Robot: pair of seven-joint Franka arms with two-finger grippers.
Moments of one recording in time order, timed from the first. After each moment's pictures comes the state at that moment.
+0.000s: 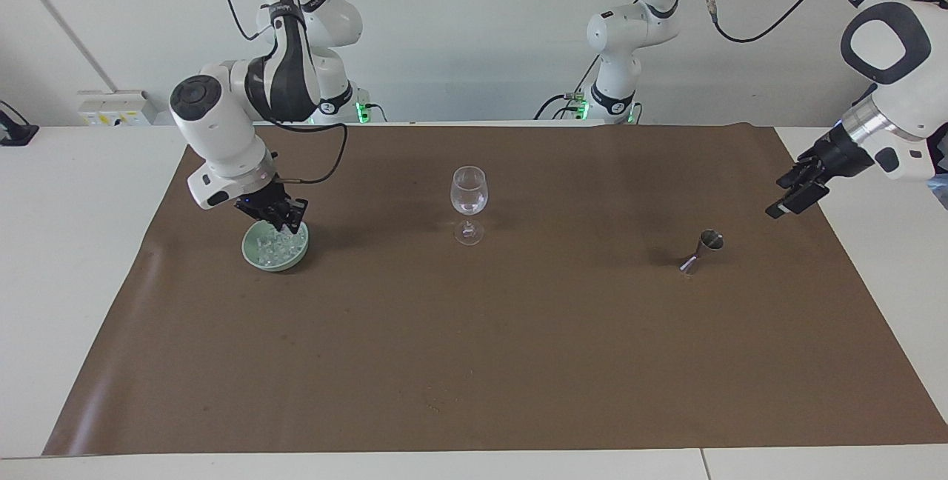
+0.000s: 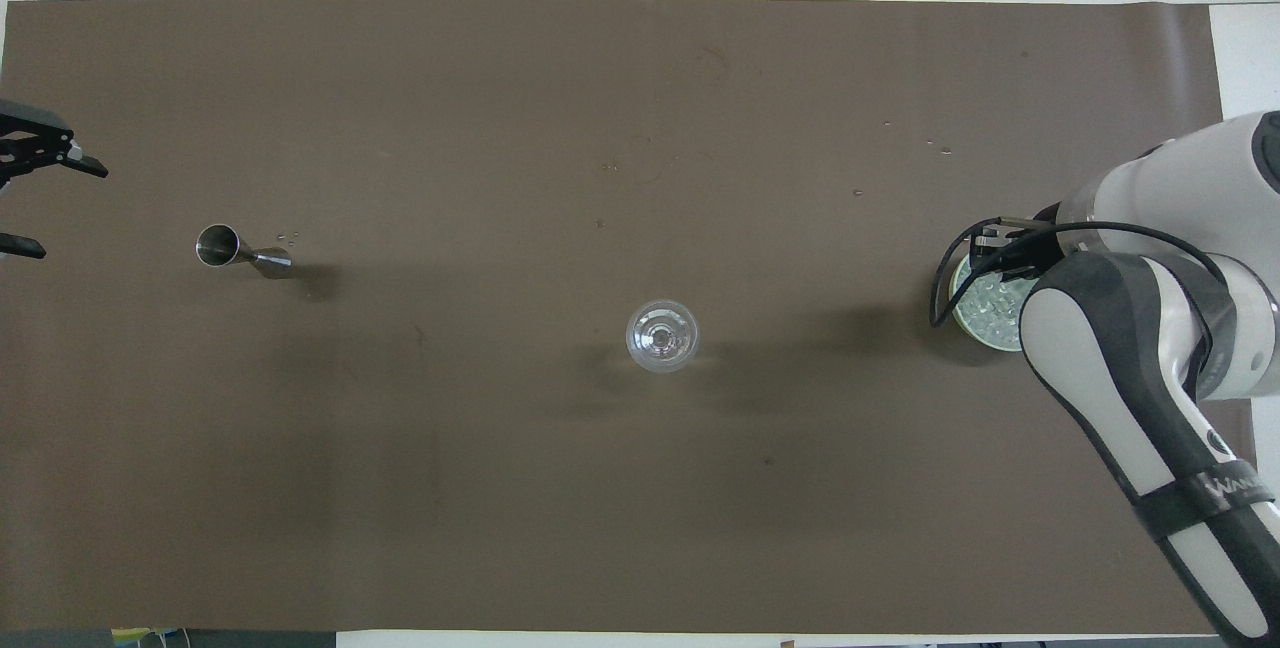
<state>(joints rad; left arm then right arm) 0.17 0.14 -0.02 -1.57 -0.22 1.63 -0.53 0.05 0.03 0.03 -2.01 0.05 2.01 0.27</state>
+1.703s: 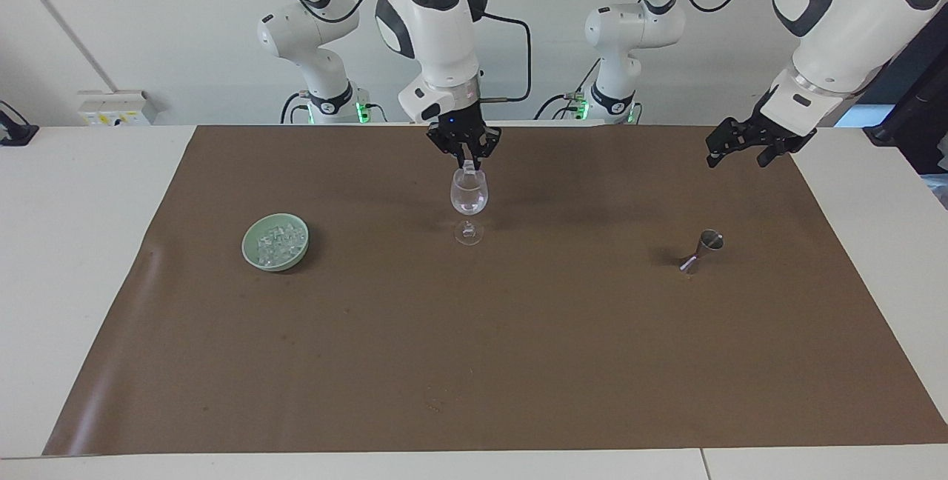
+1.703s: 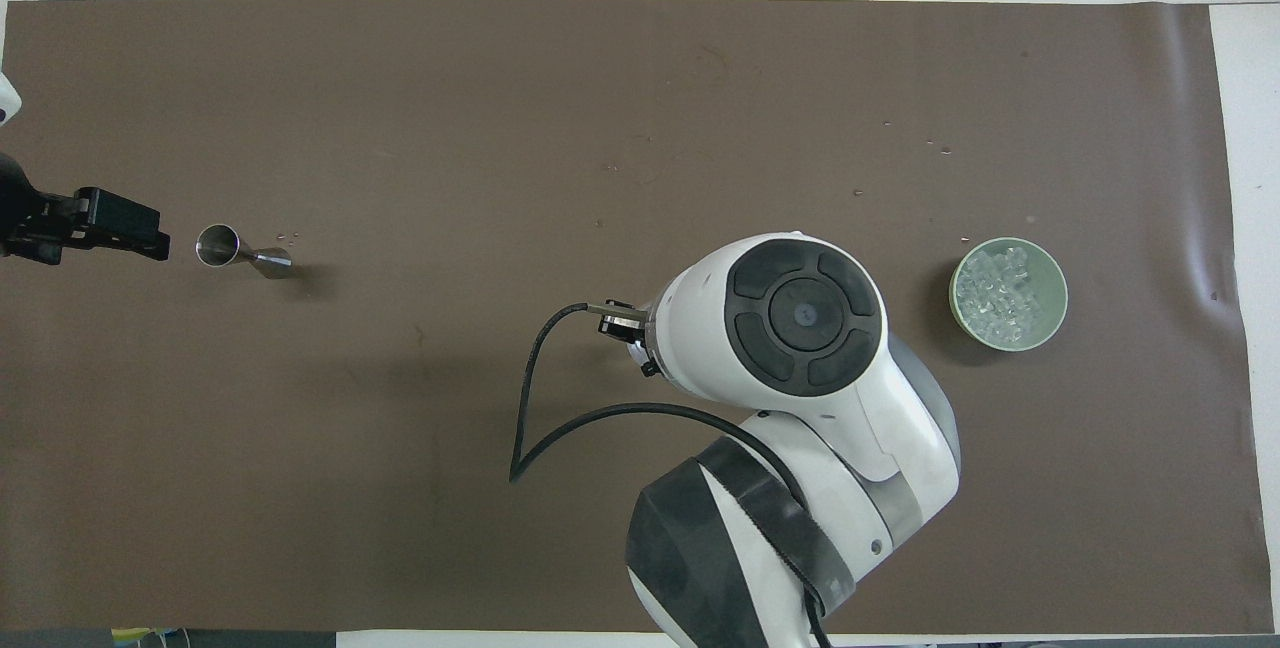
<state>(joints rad) -0.02 0.01 -0.02 -1.64 -0.02 1.56 0.02 0.61 0.06 0.02 -1.85 0.11 2.02 0.88</state>
